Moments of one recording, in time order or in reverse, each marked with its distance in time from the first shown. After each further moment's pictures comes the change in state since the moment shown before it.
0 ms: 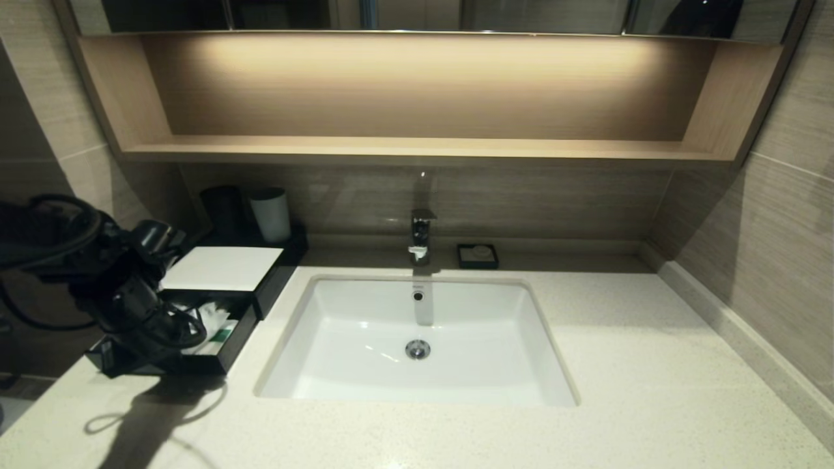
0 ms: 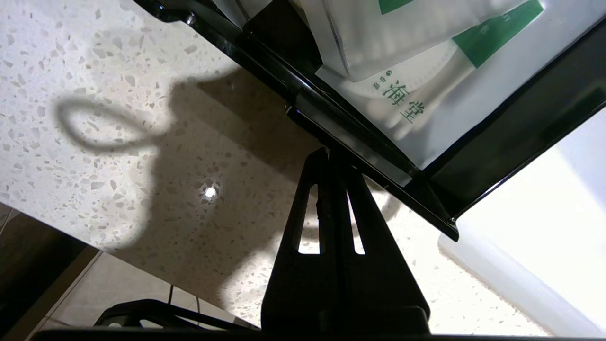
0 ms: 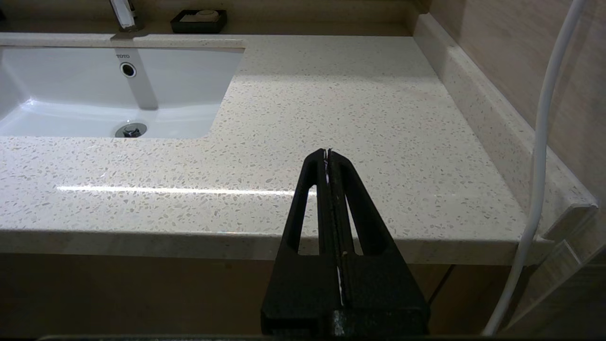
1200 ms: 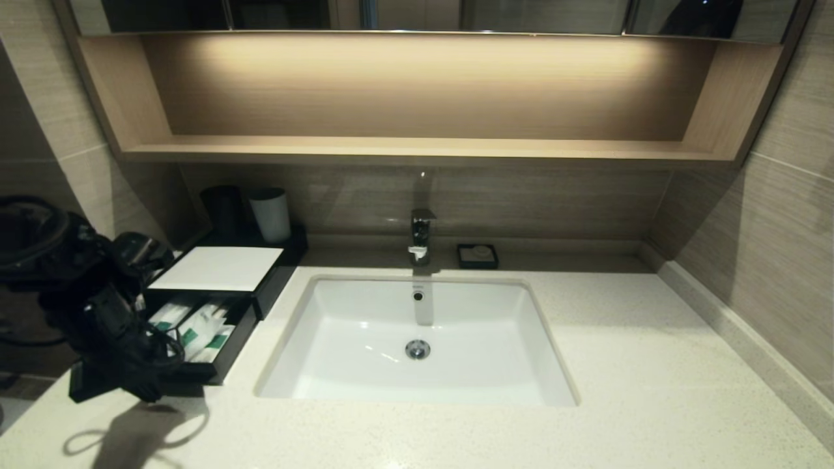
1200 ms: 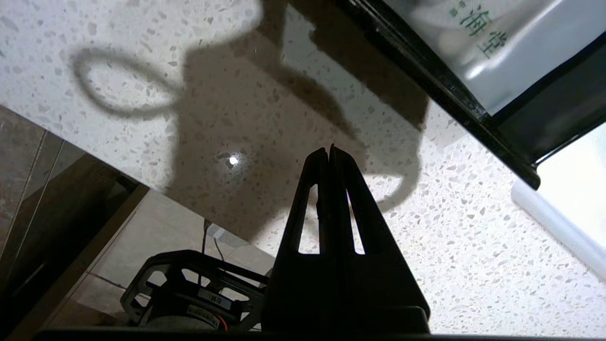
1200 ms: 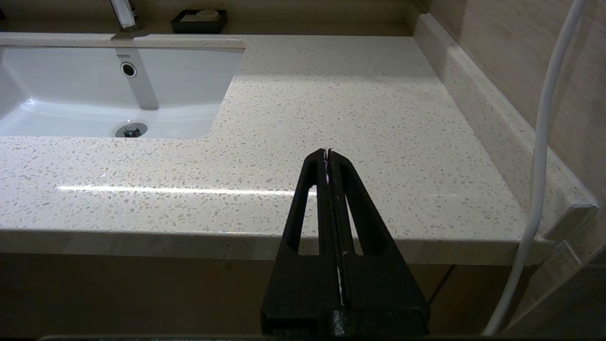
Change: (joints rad) left arm 0.026 -0.059 0.066 0.108 0.000 0.045; right arm 0.000 0.000 0.000 0.000 0.000 0.000
